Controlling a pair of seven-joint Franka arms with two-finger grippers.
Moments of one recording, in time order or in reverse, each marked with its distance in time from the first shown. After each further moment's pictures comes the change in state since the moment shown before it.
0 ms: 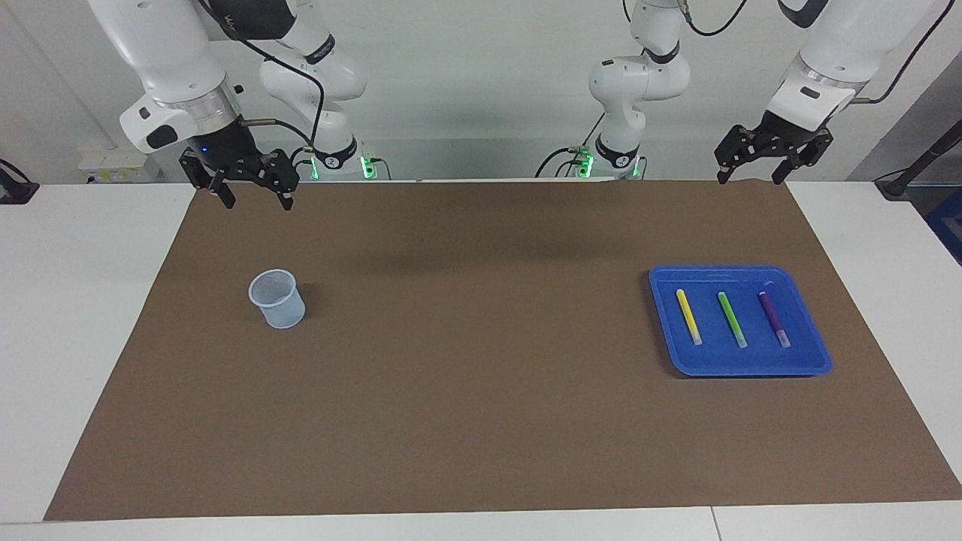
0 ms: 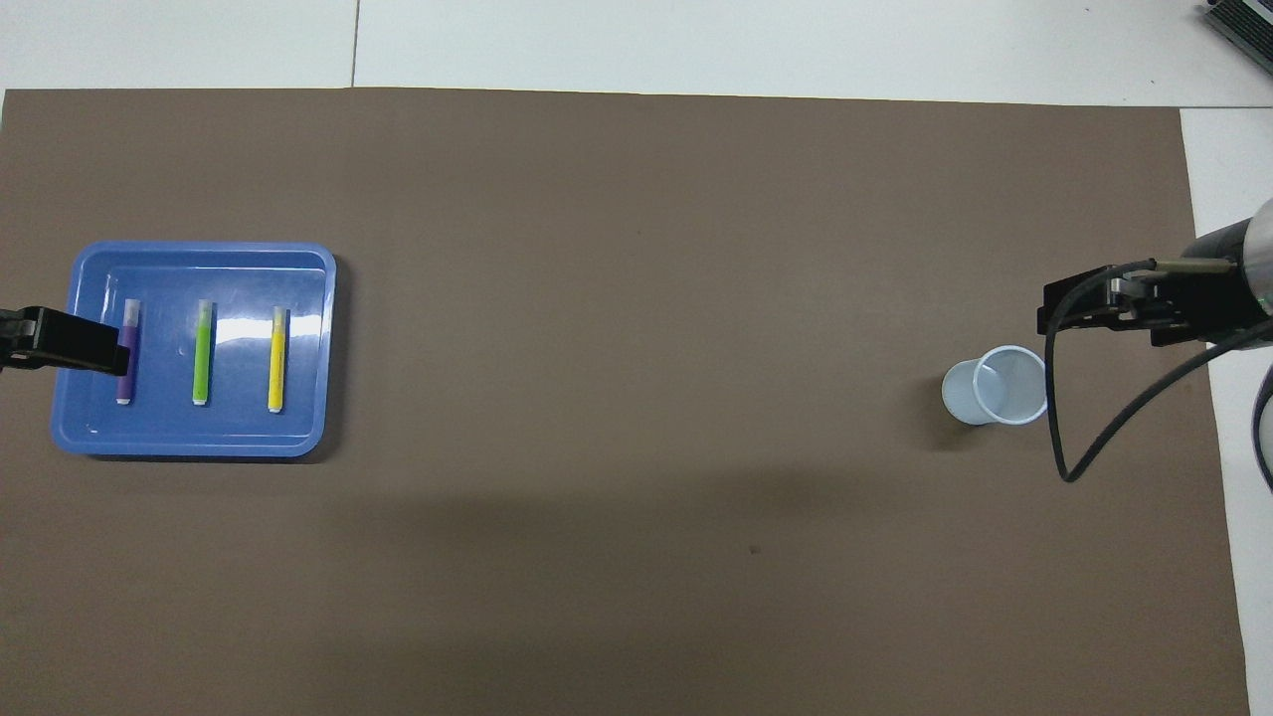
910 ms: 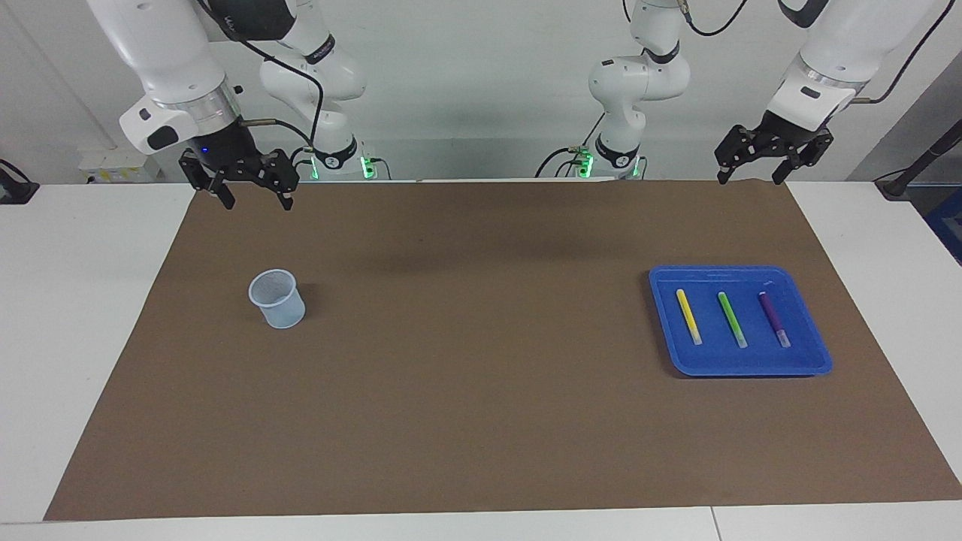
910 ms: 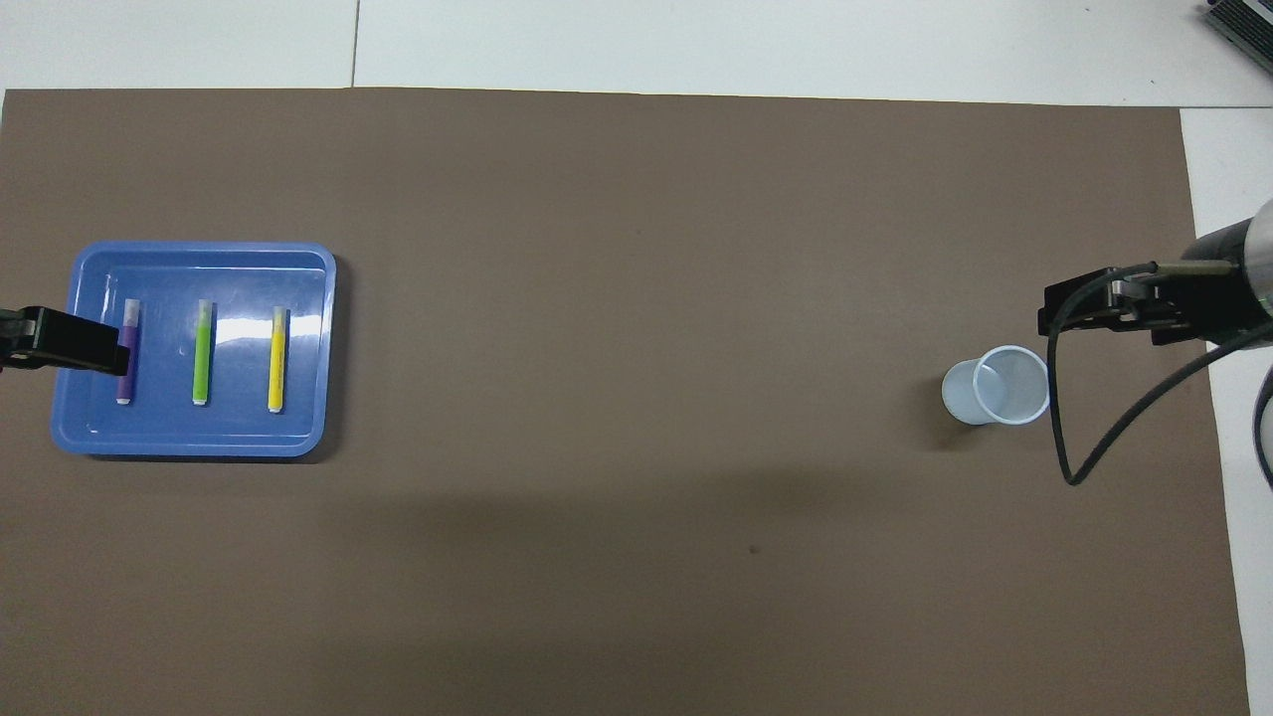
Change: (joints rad) left arm 0.000 0.000 0.002 0.000 -0.001 0.003 0.000; right arm 0.000 -0.004 -0.001 -0.019 0.000 0.015 -0.007
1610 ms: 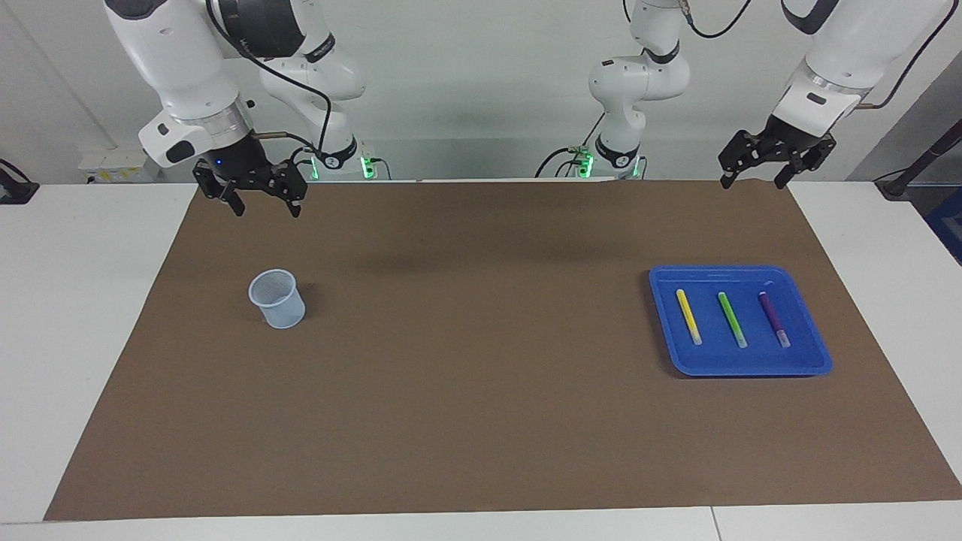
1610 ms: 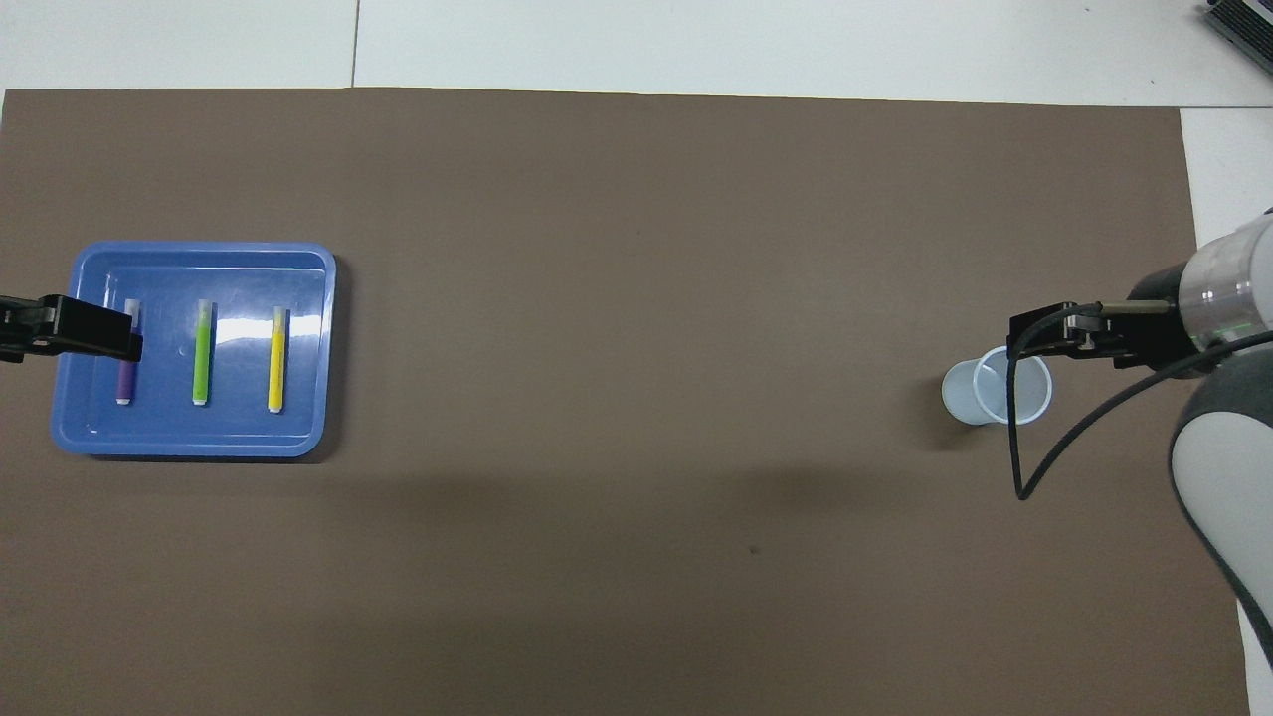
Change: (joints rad) left arm 0.010 0.015 0.008 -0.061 -0.012 0.089 0.000; right arm 0.005 -0.063 0.000 -0.185 0.001 0.117 -0.001
